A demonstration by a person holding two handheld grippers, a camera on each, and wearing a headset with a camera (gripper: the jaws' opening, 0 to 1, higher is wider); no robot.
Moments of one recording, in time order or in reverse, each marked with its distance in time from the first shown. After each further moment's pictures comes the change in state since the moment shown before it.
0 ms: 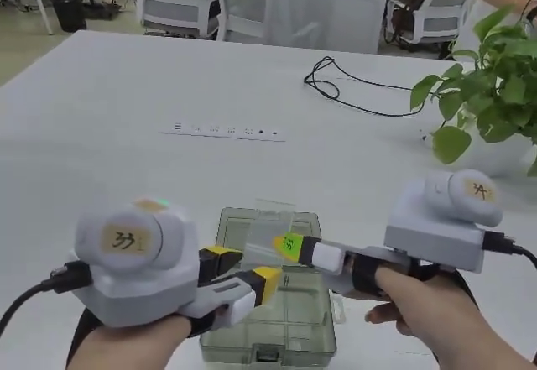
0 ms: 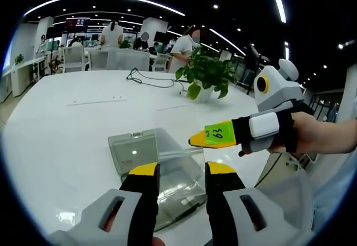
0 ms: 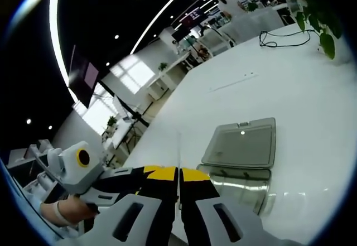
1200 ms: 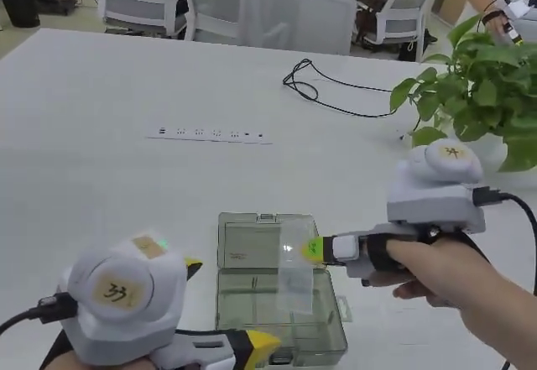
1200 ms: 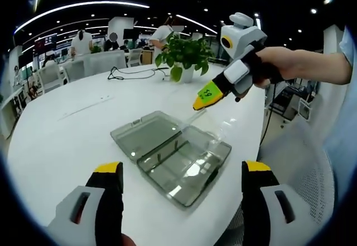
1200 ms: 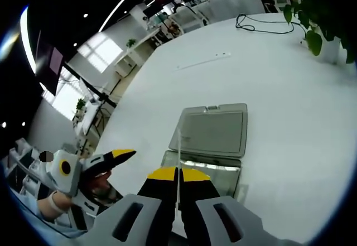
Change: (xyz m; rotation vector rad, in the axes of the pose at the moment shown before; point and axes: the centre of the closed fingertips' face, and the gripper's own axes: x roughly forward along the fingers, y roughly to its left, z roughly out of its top) left arm -0.020 0.032 -0.043 0.253 0.109 -0.116; right arm 0.000 -0.039 -0.011 0.032 0.234 -0.265
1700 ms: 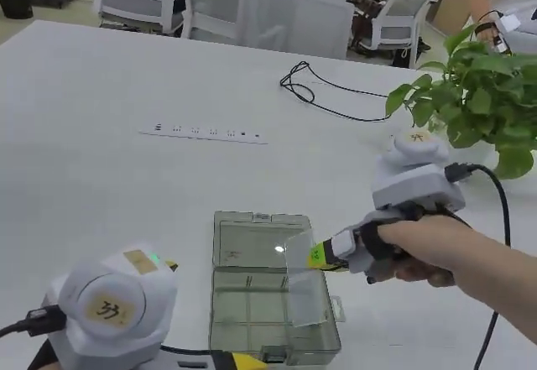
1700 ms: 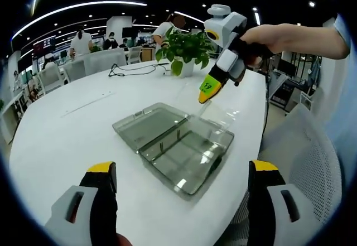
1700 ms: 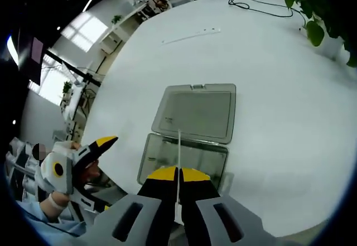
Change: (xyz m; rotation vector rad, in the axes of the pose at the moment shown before) left arm -0.002 0.001 -0.018 0.026 0.022 0.005; right arm 0.006 -0.025 -0.011 0.016 0.222 -0.105
